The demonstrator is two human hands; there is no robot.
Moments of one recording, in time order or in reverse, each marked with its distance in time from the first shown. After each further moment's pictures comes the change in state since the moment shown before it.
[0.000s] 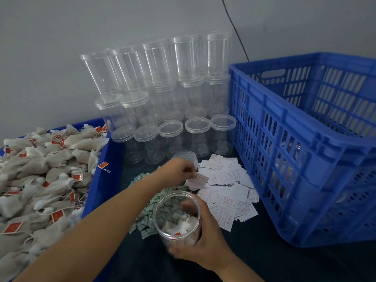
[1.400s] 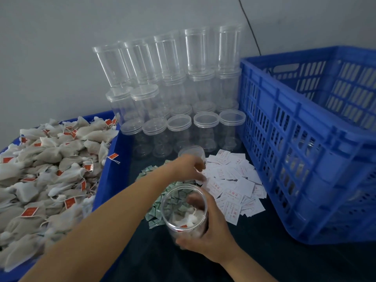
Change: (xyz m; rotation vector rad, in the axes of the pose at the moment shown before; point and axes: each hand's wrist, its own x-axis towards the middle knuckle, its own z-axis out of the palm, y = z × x) left_hand -0.007 0.015 -0.003 -0.059 -0.118 -0.108; right_hand -0.001 0.006 0.002 0.044 -0.002 0.005
